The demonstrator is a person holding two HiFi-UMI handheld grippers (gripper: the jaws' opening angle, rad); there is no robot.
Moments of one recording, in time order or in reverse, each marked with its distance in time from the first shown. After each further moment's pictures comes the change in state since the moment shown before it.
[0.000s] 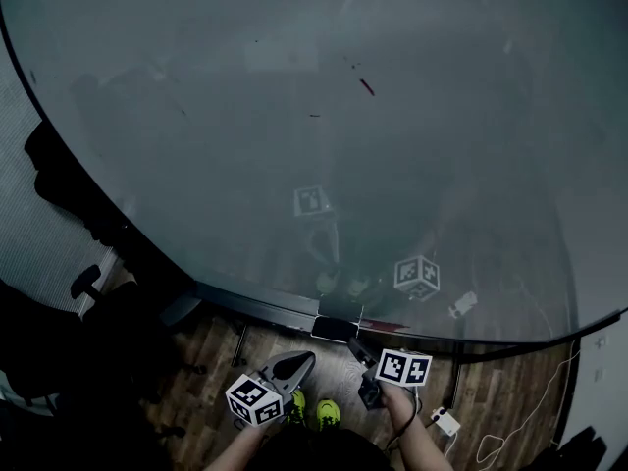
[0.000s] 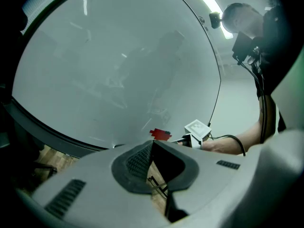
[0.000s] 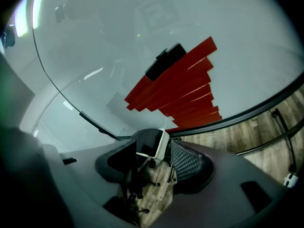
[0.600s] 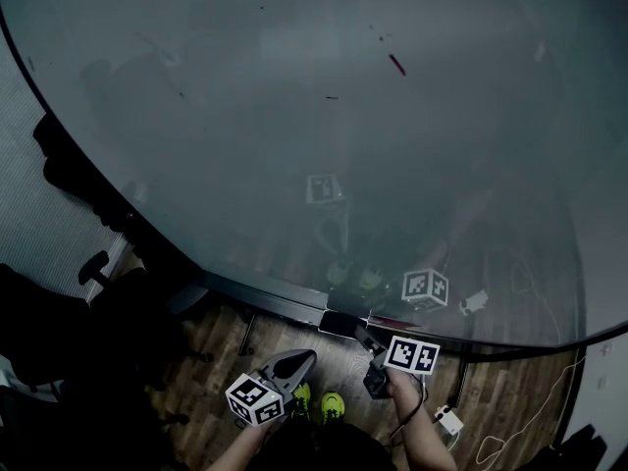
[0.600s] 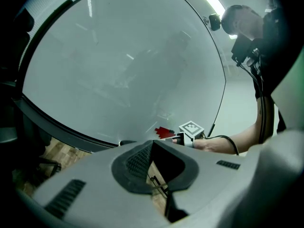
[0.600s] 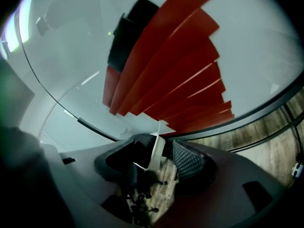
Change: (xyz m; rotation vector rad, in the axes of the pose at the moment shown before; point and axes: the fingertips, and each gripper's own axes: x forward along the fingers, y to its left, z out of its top) left arm -0.015 0.005 -0.007 -0.032 -0.005 0.055; right arm 0.021 -0.008 0.005 0.088 0.027 0.041
